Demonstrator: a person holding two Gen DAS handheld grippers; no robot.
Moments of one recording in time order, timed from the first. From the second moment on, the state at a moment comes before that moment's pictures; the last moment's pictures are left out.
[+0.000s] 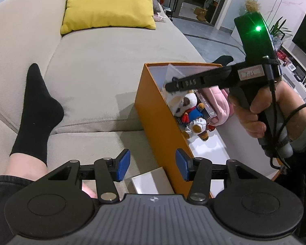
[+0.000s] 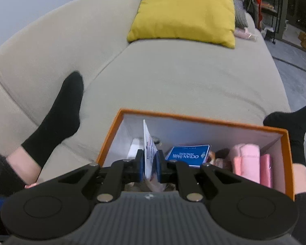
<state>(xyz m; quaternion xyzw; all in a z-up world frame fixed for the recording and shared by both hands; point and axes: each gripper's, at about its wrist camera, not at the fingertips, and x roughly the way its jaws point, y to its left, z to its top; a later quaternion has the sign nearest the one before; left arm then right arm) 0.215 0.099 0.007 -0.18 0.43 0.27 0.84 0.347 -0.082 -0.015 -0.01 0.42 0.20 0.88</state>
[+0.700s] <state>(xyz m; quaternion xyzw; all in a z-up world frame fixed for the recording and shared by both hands) 0.217 0.093 0.010 -0.17 0.43 0.26 0.85 0.360 -0.081 -0.021 -0.01 0.42 0.19 0.89</state>
